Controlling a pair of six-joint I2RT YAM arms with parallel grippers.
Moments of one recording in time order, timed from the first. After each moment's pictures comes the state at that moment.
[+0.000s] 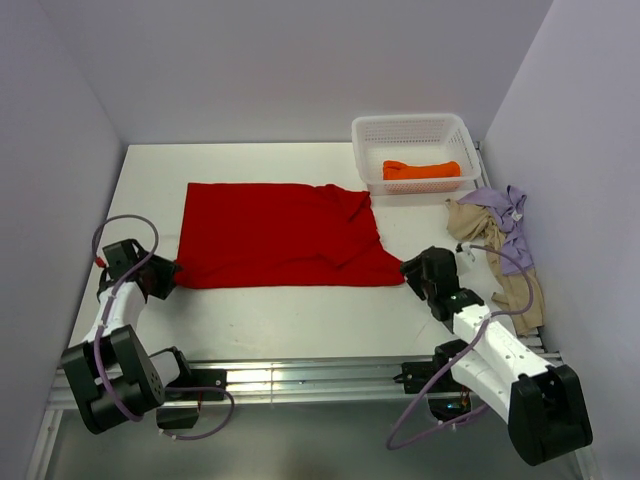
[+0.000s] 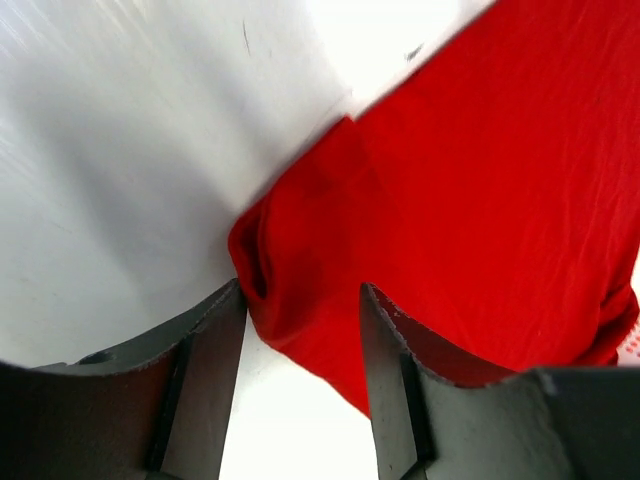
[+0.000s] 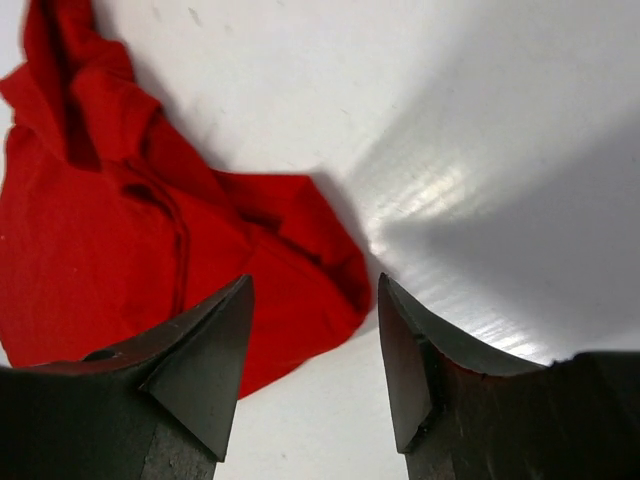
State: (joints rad) left arm 0.40 1.14 0.49 -0.28 0.20 -0.82; right arm 0.25 0.88 0.27 -0.15 0.25 1.12
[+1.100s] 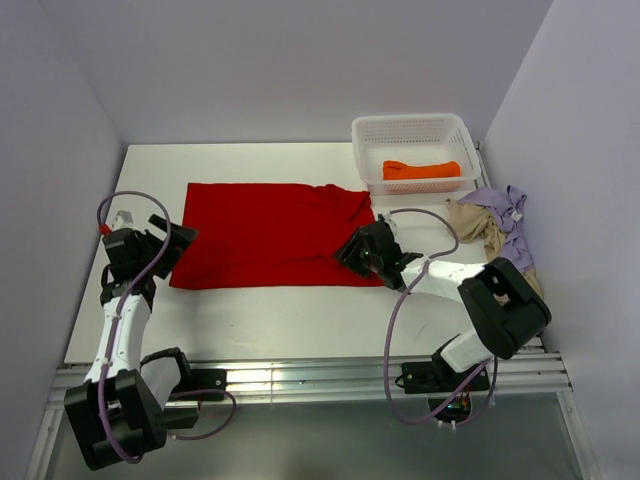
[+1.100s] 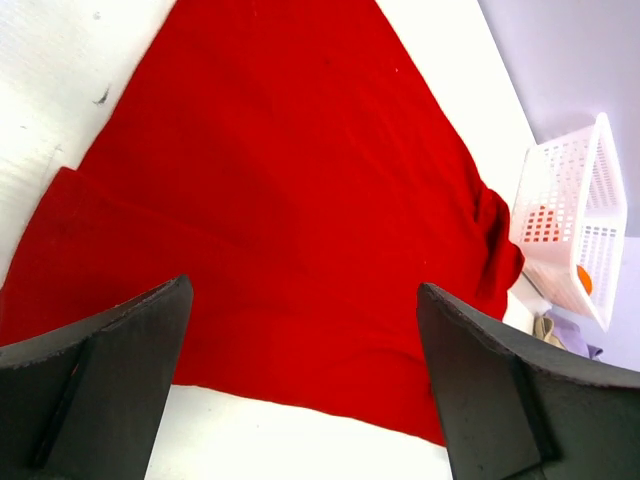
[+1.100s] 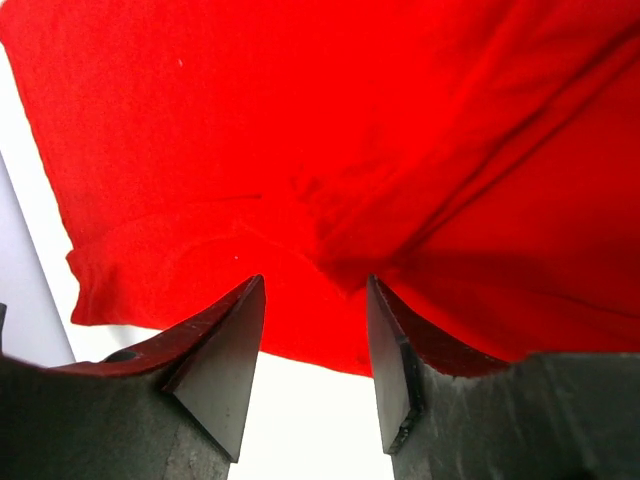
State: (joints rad) left arm 0.28 0.94 0.51 -0.11 0.33 -0.75; right arm 0.57 1.47 0.60 0.17 0.04 1.07
